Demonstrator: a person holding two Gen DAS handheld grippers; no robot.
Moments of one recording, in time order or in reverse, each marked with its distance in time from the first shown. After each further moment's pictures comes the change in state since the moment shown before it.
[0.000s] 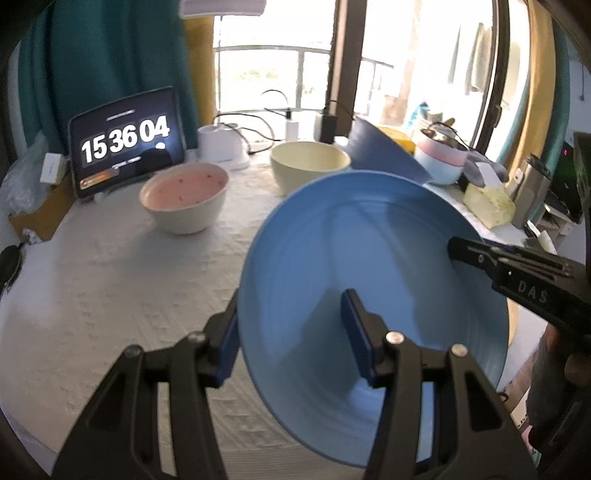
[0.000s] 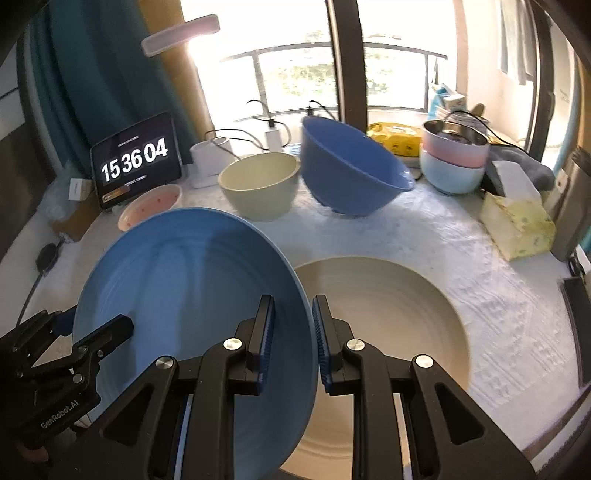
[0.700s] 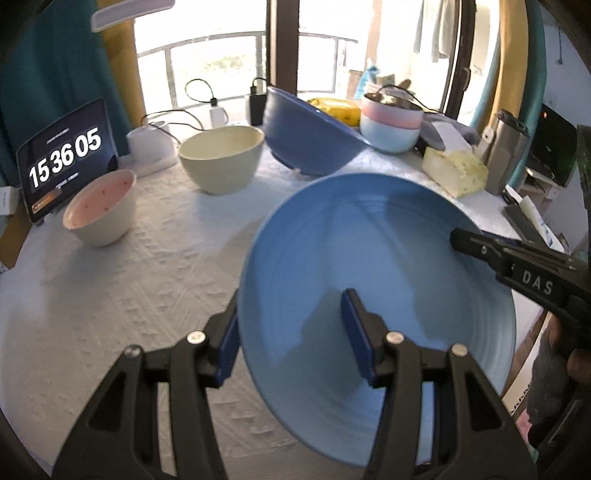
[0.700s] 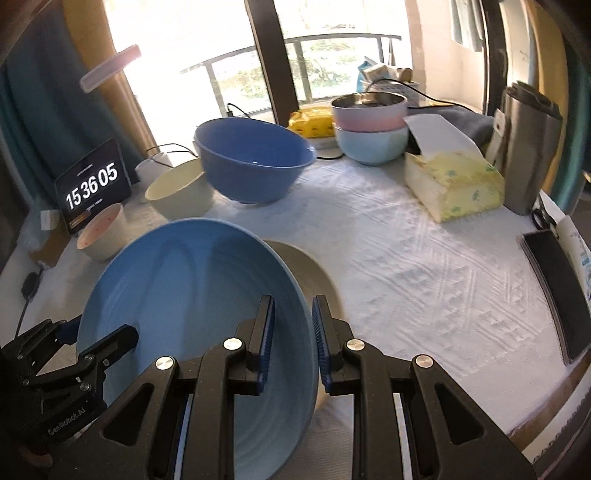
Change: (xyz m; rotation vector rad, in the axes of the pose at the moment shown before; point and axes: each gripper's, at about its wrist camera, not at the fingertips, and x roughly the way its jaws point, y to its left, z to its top) left arm 0.035 -0.093 0.003 0.114 0.074 -0.057; right arm -0.014 -0.097 -0.023 0.144 0.002 -0.054
